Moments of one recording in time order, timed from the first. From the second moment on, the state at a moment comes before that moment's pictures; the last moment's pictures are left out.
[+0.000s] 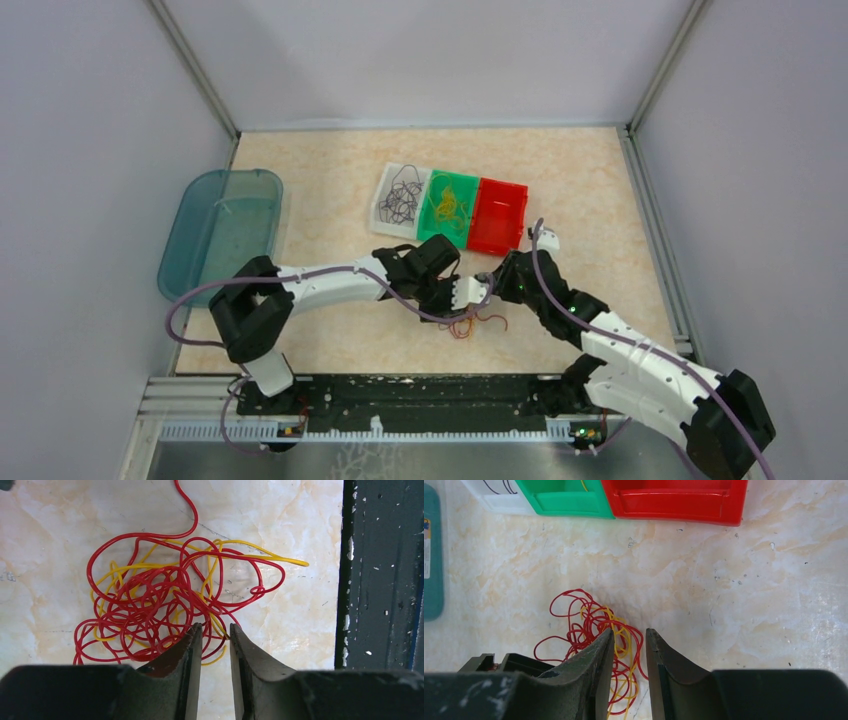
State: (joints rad) left arm -1.03 1.72 1.08 -0.41 0.38 0.53; right arm 0.68 0.85 0.45 -0.21 0.25 0.80
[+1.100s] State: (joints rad) left arm -0.99 1.46 1.50 -0.86 0.33 0.75; right arm 0.68 0.73 0.46 0.12 0.01 0.65
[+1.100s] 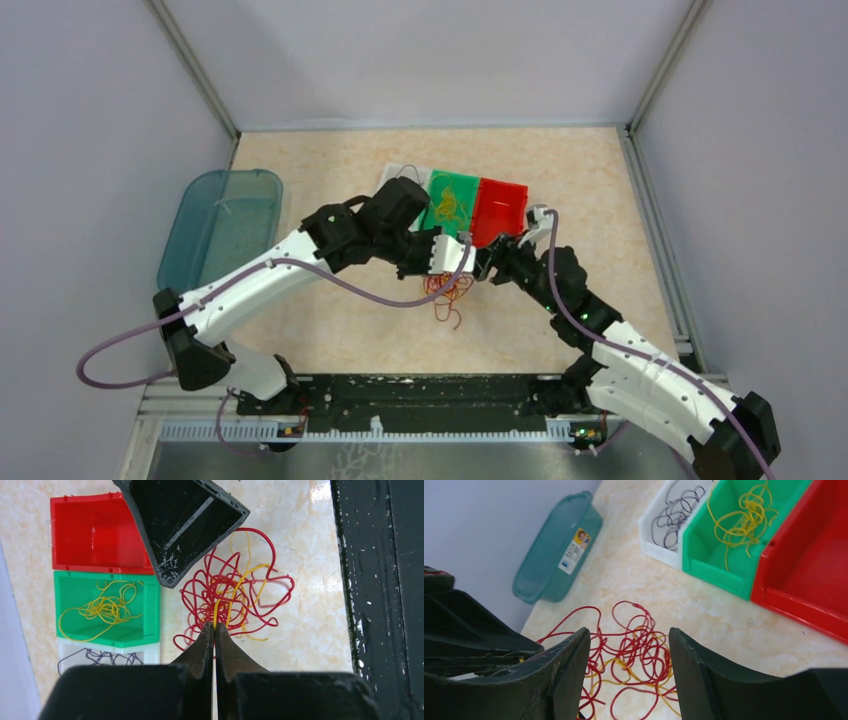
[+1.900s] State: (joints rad) left arm -0.99 1.29 1.29 -0.75 0.29 0.80; right arm 0.67 0.76 0.43 0.38 -0.42 0.51
